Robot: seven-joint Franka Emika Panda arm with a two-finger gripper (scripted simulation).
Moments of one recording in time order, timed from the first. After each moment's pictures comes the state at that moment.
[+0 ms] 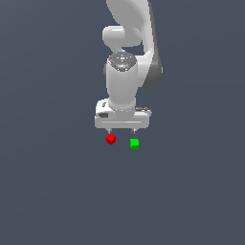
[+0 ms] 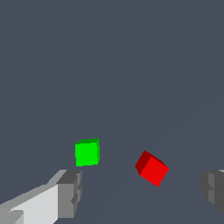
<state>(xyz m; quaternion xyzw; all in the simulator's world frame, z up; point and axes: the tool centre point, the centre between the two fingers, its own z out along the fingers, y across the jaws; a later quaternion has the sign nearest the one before) 0.010 -0.003 0.181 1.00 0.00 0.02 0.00</state>
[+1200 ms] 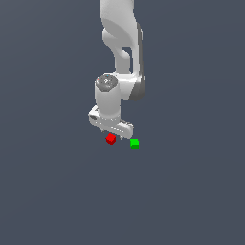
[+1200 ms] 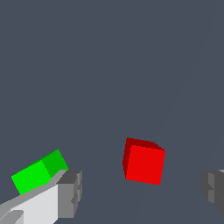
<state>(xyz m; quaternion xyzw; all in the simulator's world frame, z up) -0.028 -0.051 0.102 0.98 -0.20 0.01 0.00</state>
